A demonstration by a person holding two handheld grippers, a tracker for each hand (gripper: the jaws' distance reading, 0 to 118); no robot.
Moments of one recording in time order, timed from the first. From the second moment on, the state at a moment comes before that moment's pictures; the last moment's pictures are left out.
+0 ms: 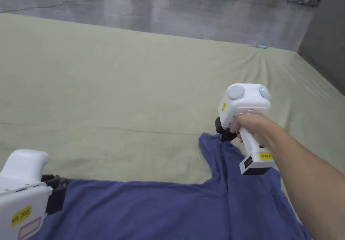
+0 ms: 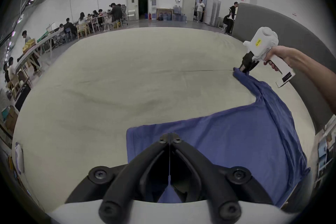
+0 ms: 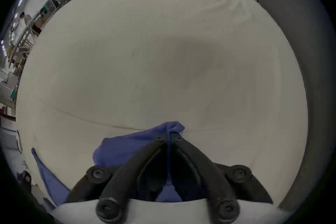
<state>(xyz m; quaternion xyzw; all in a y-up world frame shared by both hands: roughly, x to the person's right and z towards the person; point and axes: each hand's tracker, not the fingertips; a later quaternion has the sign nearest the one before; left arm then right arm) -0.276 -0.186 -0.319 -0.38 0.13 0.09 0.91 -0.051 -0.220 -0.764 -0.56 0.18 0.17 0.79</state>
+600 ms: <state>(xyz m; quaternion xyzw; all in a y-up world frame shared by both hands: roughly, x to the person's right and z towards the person) -0.231 -0.101 -0.233 -0.34 0.12 0.06 0.93 0.106 -0.096 -0.487 -0.43 0.28 0.15 0.84</state>
